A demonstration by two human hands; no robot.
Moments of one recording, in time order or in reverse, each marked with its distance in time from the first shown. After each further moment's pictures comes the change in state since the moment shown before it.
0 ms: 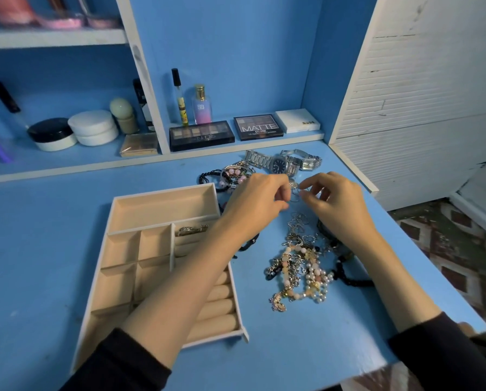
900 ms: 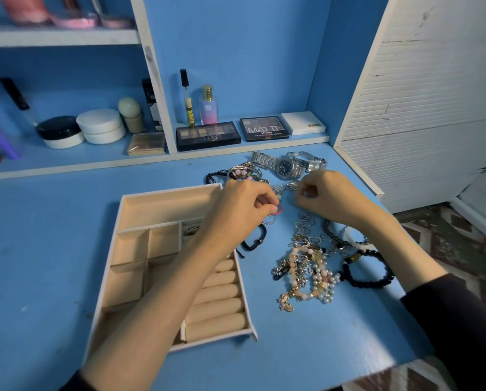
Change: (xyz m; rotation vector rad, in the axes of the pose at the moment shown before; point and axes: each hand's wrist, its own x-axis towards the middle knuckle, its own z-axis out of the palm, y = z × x) left_hand -0.031 -0.010 -0.023 -0.151 0.107 -0.060; right_hand 0.029 -0.011 -0.004 -0.268 -0.373 -0.157
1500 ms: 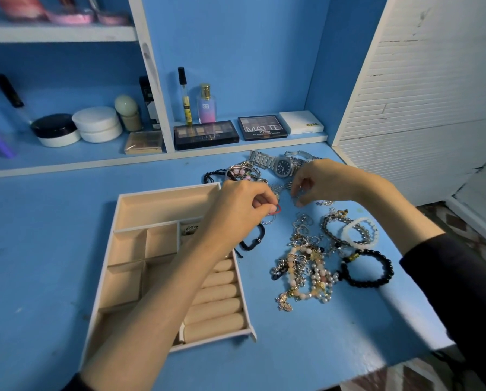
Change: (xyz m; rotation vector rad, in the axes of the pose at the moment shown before) left_hand -0.002 -0.002 0.001 -0.038 0.021 0.000; right_hand 0.027 -0.002 -0.023 -0.062 -0.355 0.038
